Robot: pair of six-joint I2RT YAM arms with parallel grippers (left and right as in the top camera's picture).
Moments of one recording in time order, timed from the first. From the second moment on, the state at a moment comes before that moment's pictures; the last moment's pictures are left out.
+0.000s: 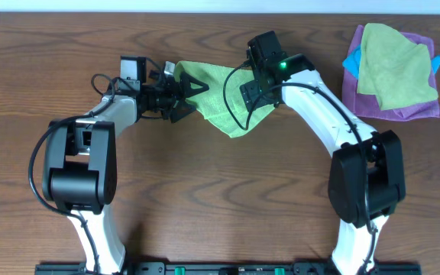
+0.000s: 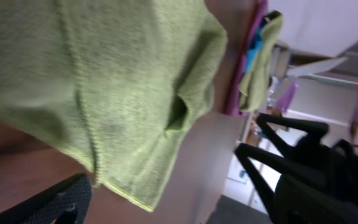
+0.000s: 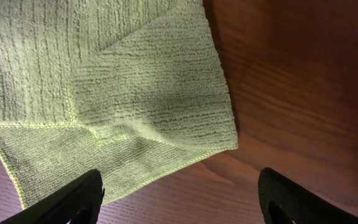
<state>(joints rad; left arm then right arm) -0.08 2.06 1.21 -0.08 0.99 -0.78 0.40 2.04 1.65 -0.83 0.11 0.04</state>
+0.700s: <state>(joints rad) -0.16 2.06 1.21 -0.05 0.82 -0.76 0.40 2.04 1.65 -0.81 0.11 0.02</state>
